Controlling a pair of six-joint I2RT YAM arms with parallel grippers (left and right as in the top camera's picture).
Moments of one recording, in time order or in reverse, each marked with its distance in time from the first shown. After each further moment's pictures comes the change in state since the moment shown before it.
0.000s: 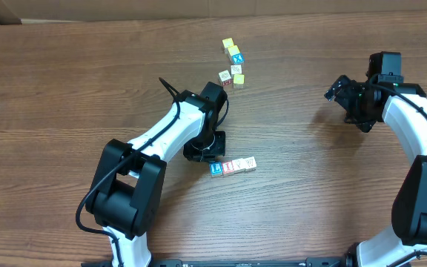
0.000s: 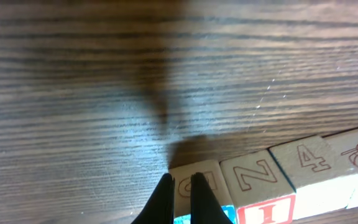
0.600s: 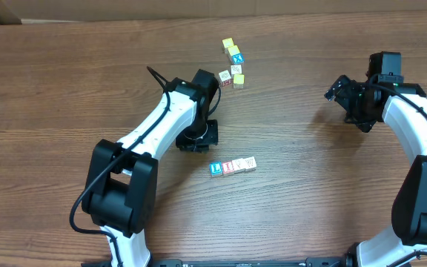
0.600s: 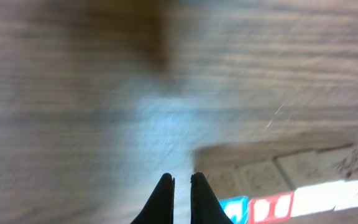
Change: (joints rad) left arm 0.045 0.000 0.094 -0.072 -0.054 0.001; right arm 0.000 0.000 0.000 0.001 0.000 0.000
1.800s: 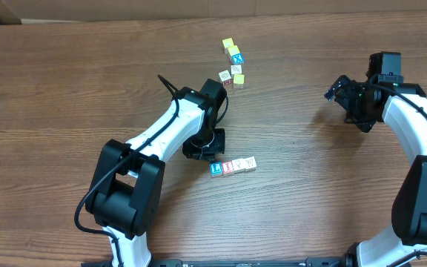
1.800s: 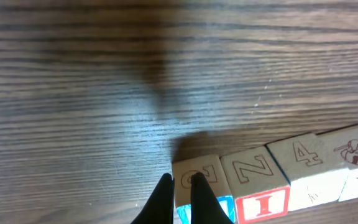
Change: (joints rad) left arm -0.042 0.000 -0.062 0.032 0.042 0.000; right arm 0.000 0.000 0.000 -0.001 -0.001 0.000
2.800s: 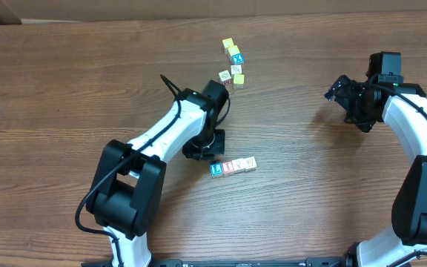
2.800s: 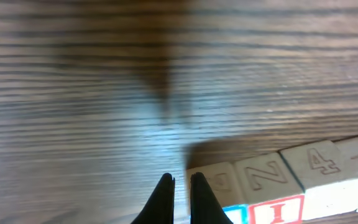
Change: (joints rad) left arm 0.010 0.000 0.010 -0.016 -0.047 0.000; right arm 0.000 0.000 0.000 0.000 0.000 0.000
